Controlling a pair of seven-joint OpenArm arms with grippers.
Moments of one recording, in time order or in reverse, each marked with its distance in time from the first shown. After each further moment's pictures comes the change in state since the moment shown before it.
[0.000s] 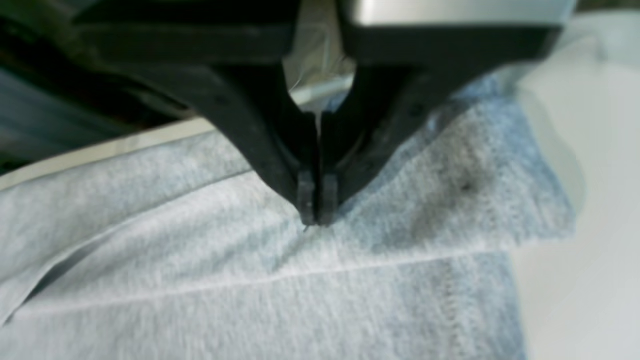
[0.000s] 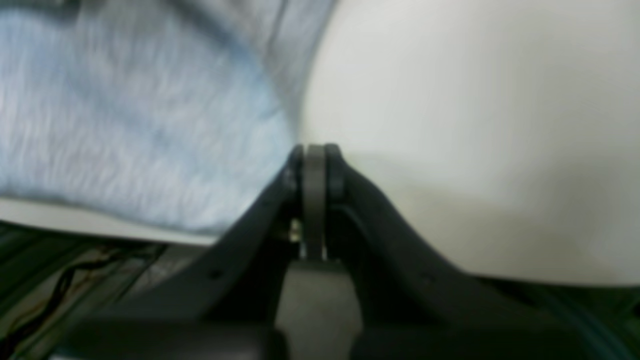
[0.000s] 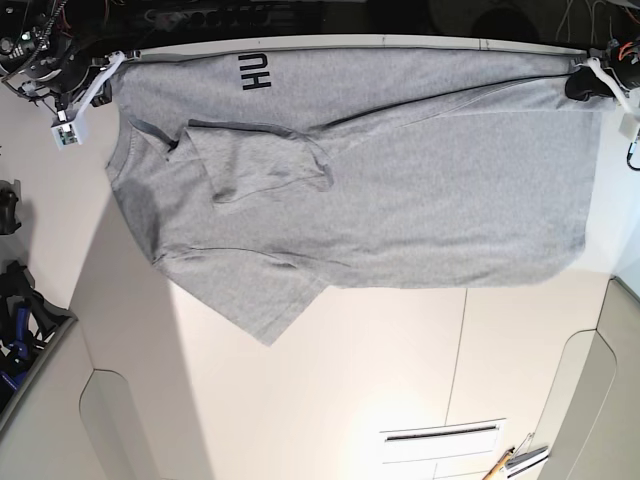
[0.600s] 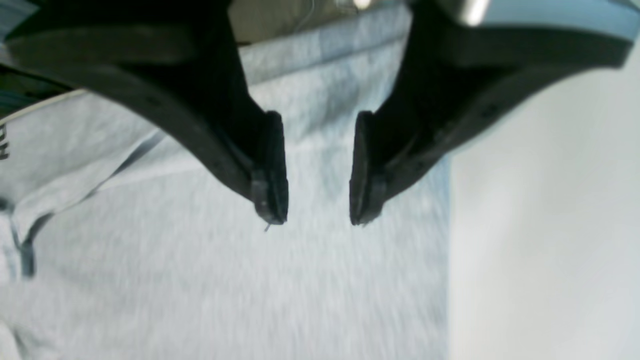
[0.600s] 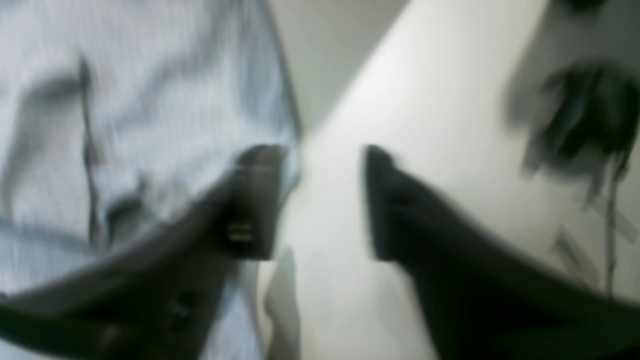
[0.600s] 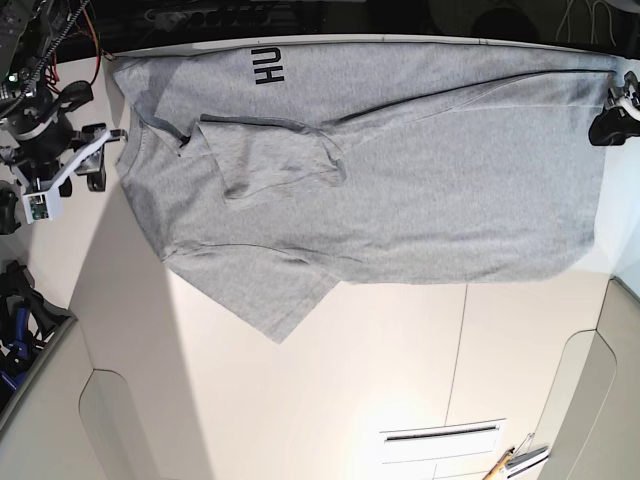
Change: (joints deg) left arm -7.0 0.4 -7.0 -0.3 -8.8 -0.3 0.9; right arm 11.8 0.0 0.2 3.7 -1.4 -5.2 5.6
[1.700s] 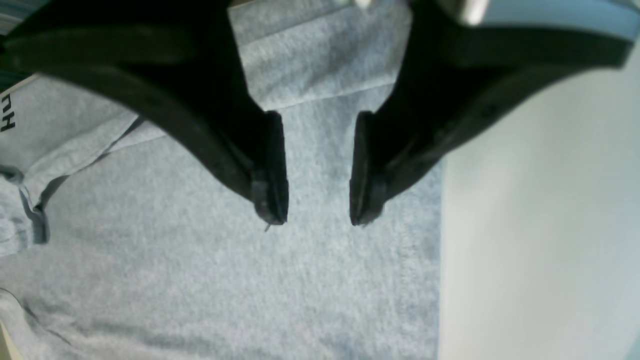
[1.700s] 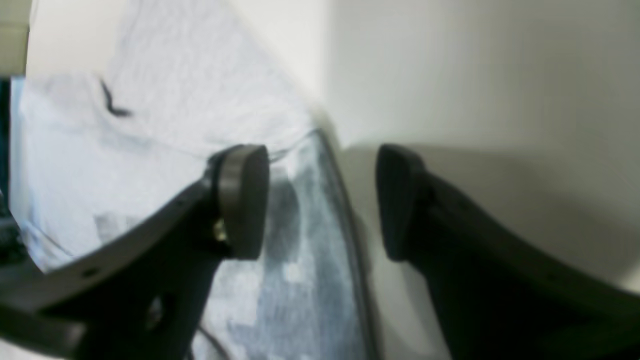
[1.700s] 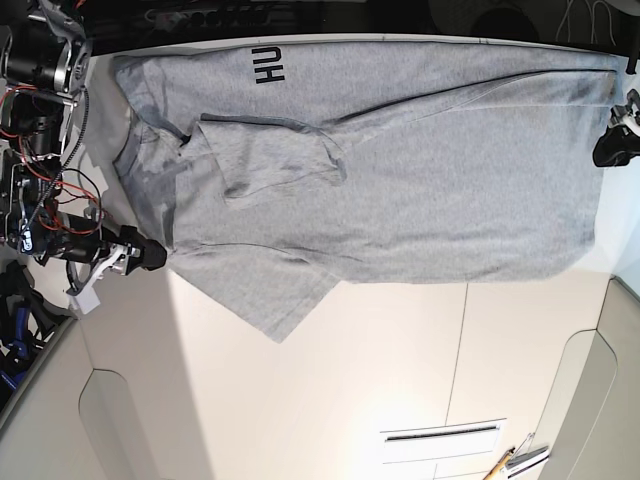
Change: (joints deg) left arm -2.8 0.0 0.0 0.0 0.7 0.0 -1.6; right arm 40.5 7.3 -13.6 -67.5 26.1 12.6 -6.4
